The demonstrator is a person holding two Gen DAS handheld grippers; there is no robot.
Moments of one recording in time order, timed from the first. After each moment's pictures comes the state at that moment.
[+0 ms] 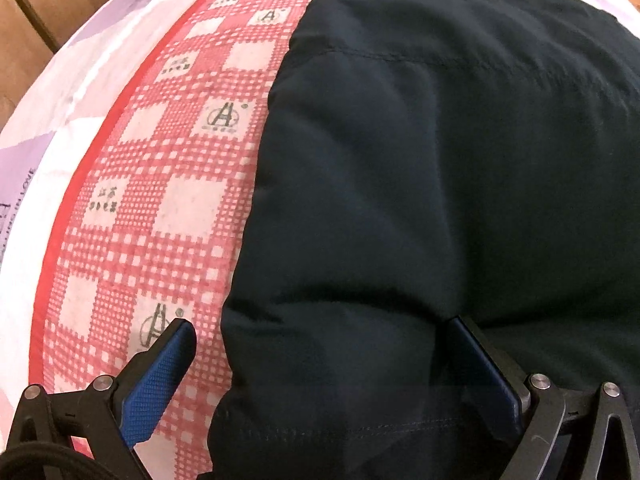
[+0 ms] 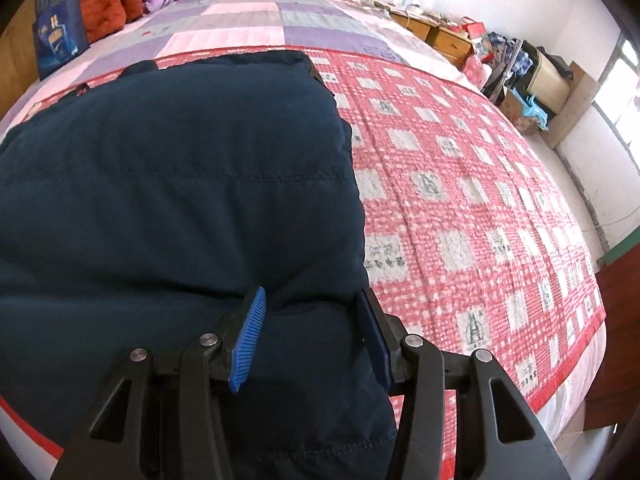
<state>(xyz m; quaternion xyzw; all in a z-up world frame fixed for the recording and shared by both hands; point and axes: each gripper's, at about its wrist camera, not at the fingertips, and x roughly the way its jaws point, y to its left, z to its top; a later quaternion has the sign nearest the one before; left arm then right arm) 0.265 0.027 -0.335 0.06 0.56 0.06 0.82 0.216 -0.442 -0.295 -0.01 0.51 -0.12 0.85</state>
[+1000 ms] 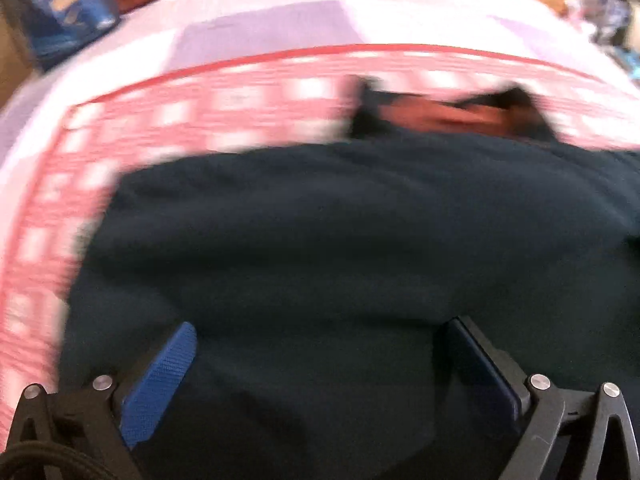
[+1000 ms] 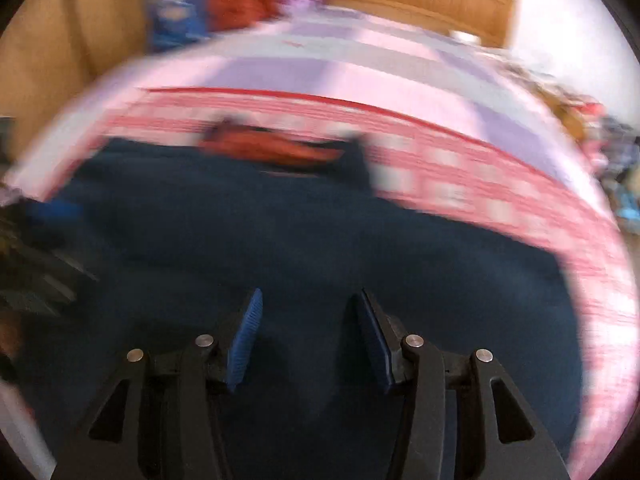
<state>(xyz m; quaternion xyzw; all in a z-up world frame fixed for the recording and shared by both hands) 0.437 -0.062 -0.314 0.09 0.51 -0.05 0.85 0.396 -0.302 -0.279 -0.08 0.49 0.04 0.87</state>
